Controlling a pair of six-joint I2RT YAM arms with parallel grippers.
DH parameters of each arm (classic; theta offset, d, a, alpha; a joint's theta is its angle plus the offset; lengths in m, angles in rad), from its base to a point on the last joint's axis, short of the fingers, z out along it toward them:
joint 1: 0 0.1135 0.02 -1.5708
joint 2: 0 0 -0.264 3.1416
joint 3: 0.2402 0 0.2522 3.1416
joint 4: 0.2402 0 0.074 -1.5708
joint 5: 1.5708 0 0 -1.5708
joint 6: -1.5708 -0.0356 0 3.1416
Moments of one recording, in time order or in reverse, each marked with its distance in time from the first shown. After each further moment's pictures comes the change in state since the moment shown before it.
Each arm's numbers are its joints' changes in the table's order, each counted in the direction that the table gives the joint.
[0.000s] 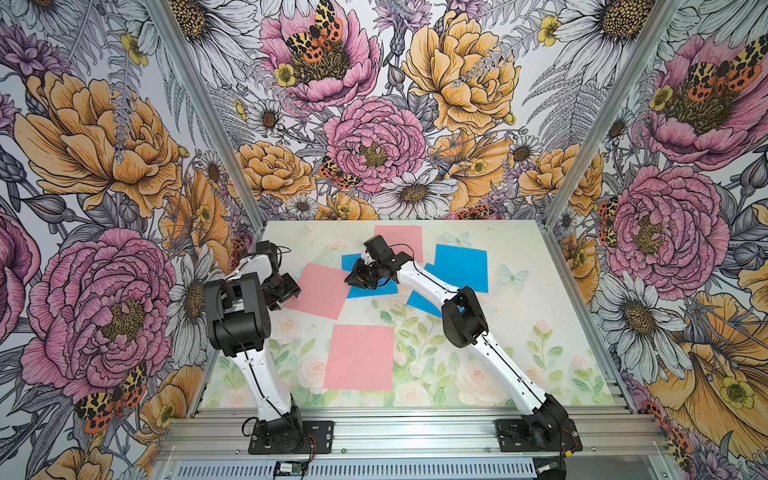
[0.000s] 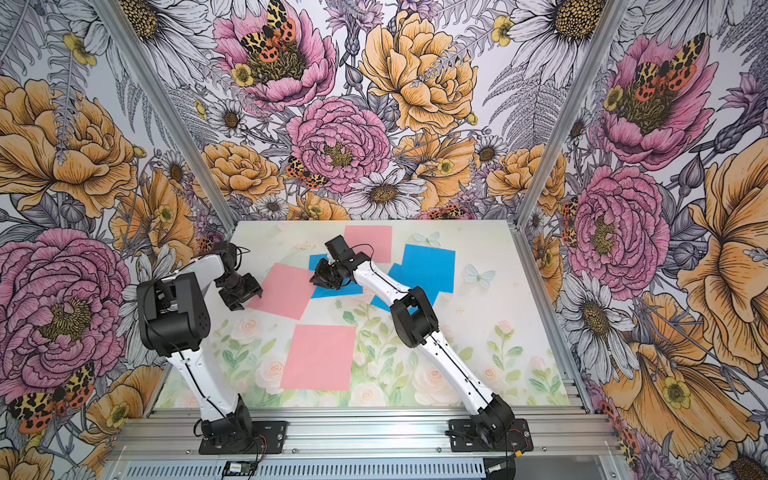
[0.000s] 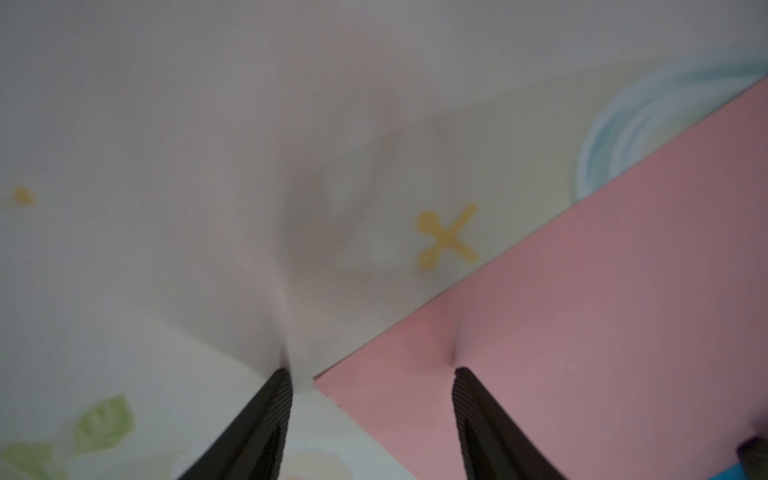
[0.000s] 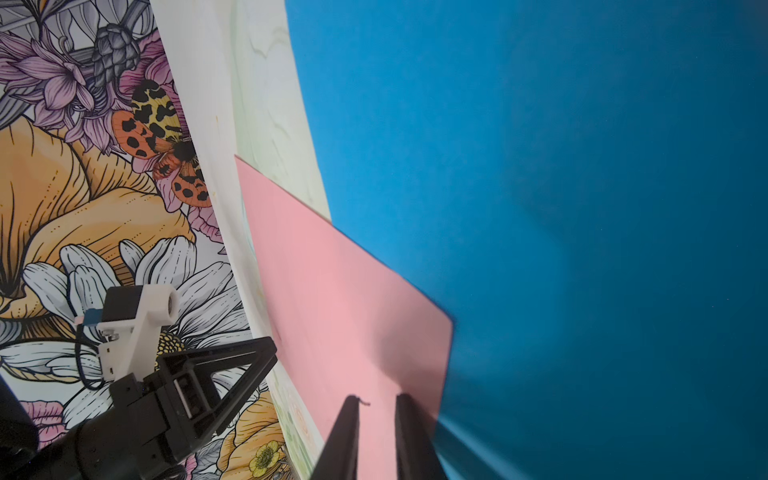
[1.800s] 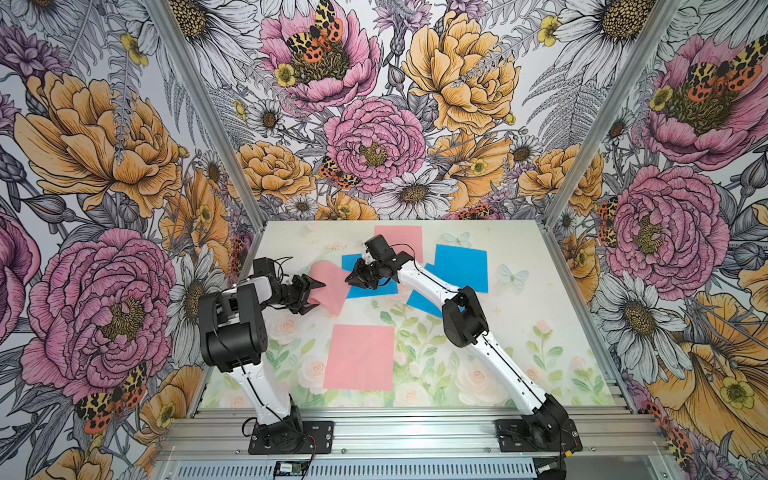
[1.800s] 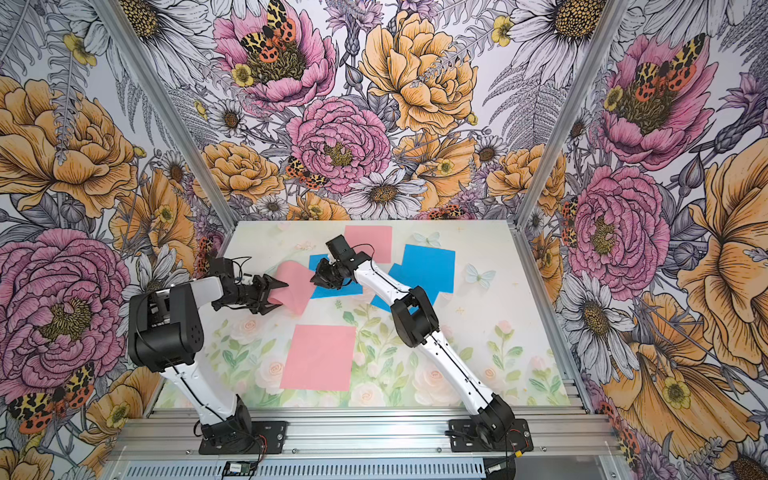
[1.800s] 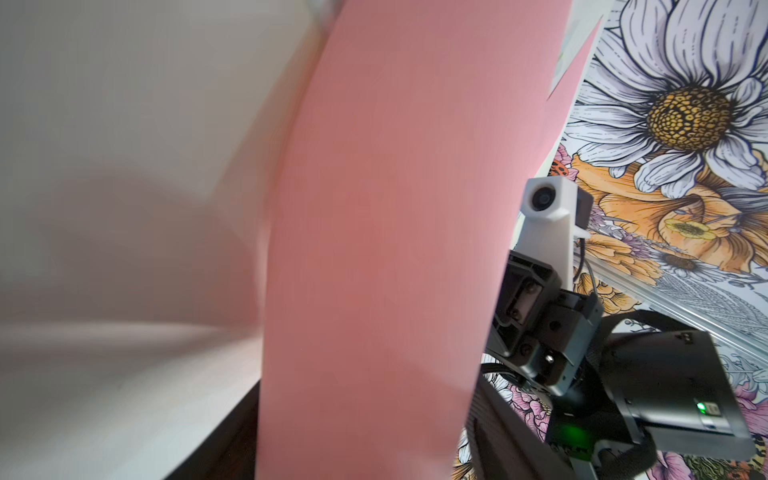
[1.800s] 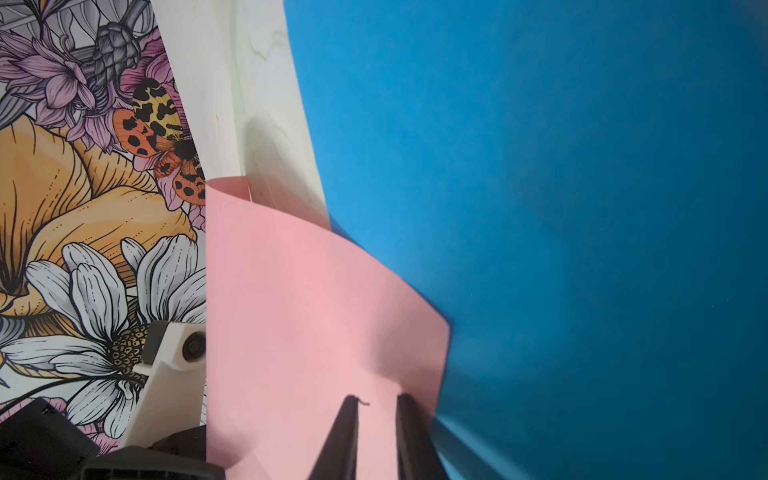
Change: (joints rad) left arm 0.035 -0.143 -0.334 -0.384 0.780 0.268; right arm -0.006 0.000 -0.001 0.002 -0.015 0.008
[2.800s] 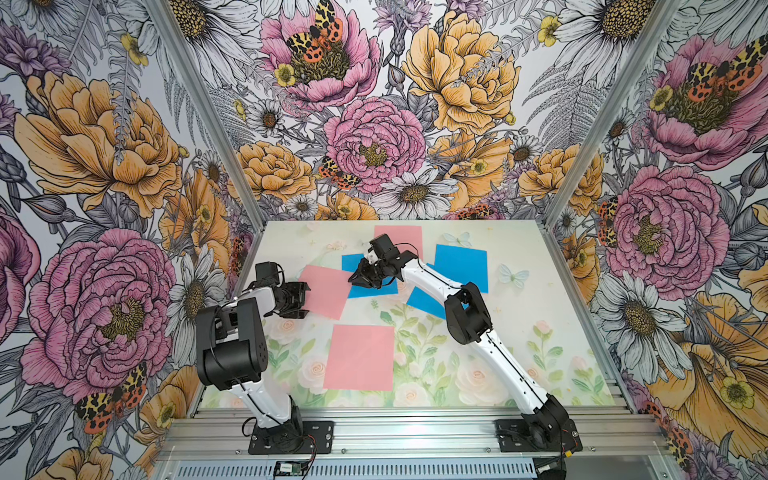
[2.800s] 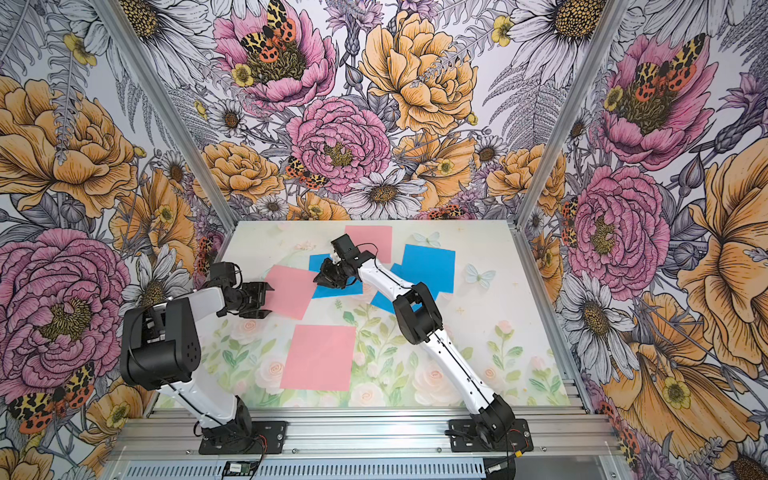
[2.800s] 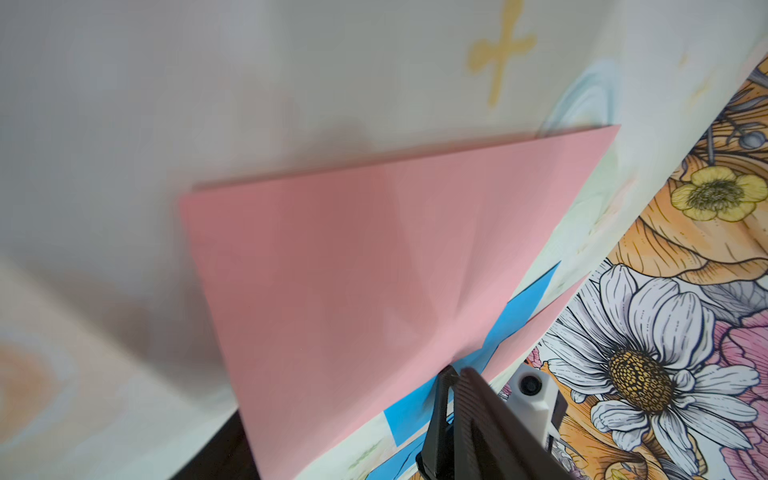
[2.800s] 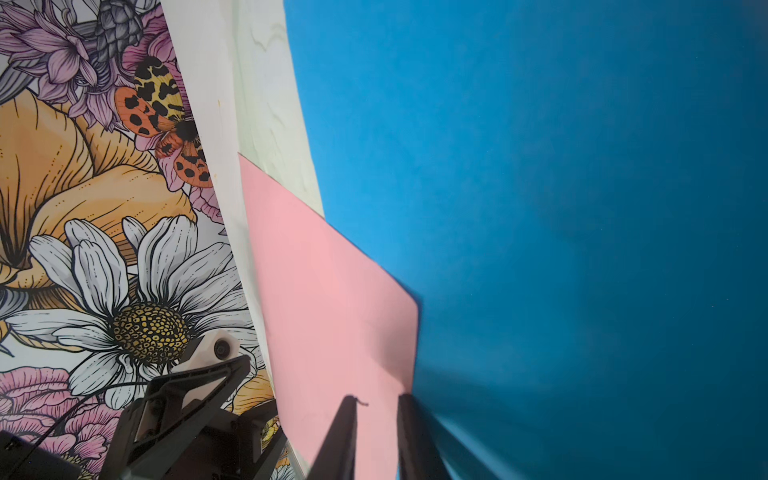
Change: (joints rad) left arm -0.055 -0.131 -0.132 -0.135 -0.446 0.595; right arm -0.024 -0.046 -0.098 -0.035 -0.056 0.060
